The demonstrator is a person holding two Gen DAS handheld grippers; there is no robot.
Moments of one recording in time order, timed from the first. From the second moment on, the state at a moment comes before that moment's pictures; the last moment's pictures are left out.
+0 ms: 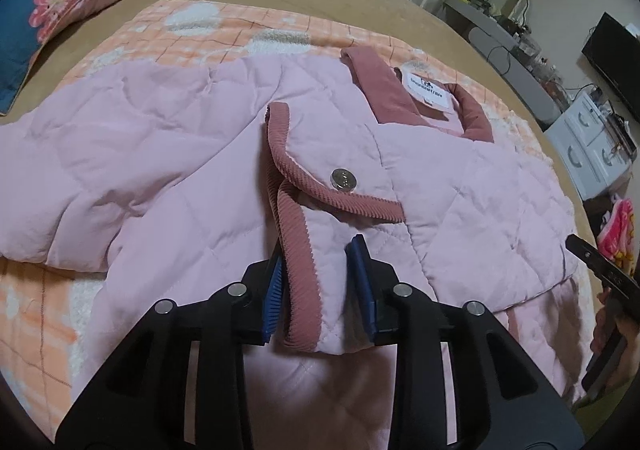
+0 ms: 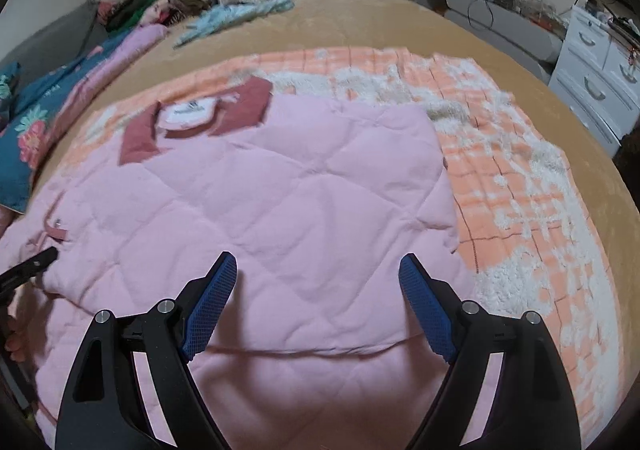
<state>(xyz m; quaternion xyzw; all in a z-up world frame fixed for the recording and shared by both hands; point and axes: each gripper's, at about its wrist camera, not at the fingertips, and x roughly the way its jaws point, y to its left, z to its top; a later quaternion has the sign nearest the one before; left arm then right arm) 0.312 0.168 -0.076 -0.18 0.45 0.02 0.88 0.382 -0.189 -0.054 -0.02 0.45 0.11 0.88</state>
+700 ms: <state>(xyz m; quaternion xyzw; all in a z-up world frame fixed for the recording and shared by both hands) 0.301 0.154 -0.059 -0.16 0.46 0.01 0.87 0.380 -0.205 -0.083 -0.02 0.46 0.08 0.88</state>
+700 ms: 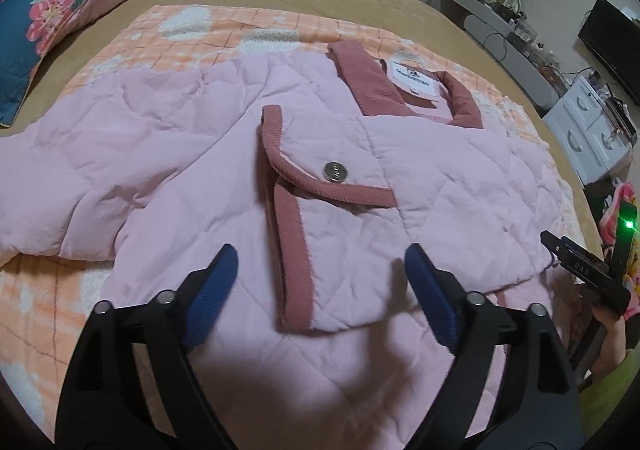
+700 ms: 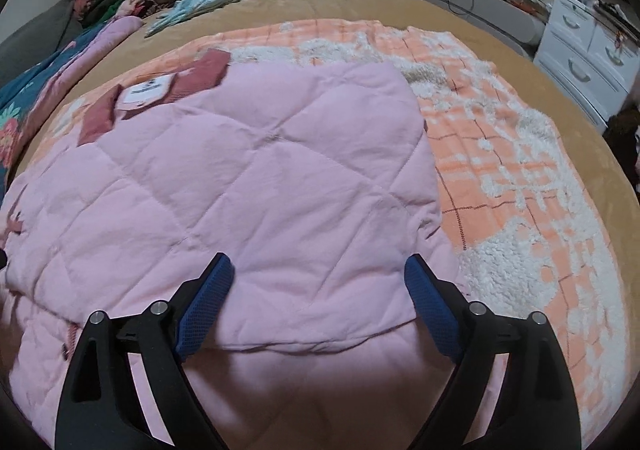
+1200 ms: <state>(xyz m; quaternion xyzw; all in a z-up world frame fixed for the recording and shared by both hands) 0.268 0.161 -0.029 -0.16 0.45 0.02 0.88 0.338 -0.173 -0.037 0.01 0.43 0.14 0.89</state>
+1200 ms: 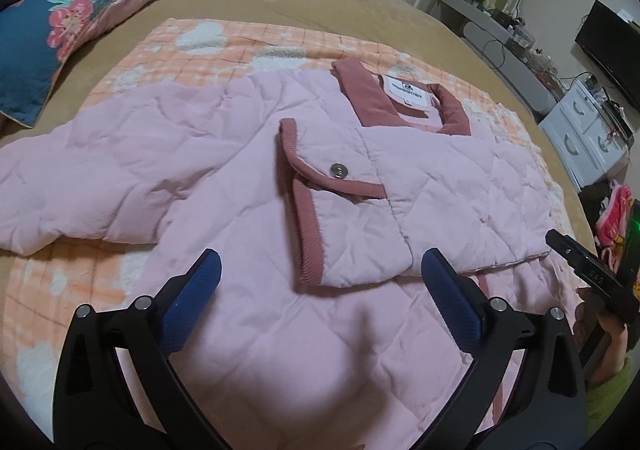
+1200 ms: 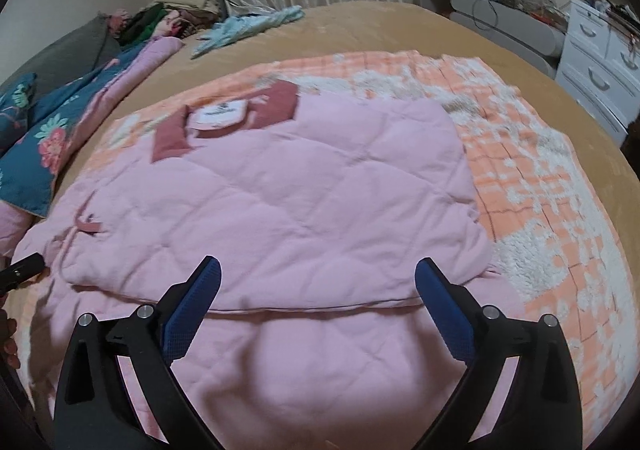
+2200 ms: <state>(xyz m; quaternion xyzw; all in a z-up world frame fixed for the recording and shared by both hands) 0.202 0.259 0.013 -0.20 0.38 0.13 0.89 0.283 -0.045 0.039 -0.03 0.36 0.24 0.90</state>
